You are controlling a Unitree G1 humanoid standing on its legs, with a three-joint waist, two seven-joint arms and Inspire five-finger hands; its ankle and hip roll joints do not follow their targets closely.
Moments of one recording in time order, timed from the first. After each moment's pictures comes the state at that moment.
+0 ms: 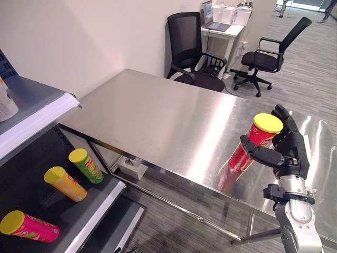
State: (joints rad) left arm 0.12 0.09 0.16 1.17 -0.49 -0.09 0.05; right arm 0.10 -0.40 -0.15 -0.20 0.34 -0.19 -0.18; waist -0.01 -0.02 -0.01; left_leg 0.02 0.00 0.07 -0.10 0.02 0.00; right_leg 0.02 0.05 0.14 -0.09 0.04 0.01
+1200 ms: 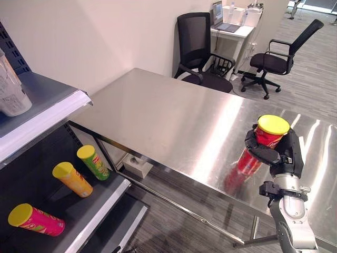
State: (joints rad) left arm 0.12 0.09 0.16 1.17 -0.49 -0.09 0.05; right arm 0.09 -0.40 -0.12 -0.16 0.29 -0.16 -0.24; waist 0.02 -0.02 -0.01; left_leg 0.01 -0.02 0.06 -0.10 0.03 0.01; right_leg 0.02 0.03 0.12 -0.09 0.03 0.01
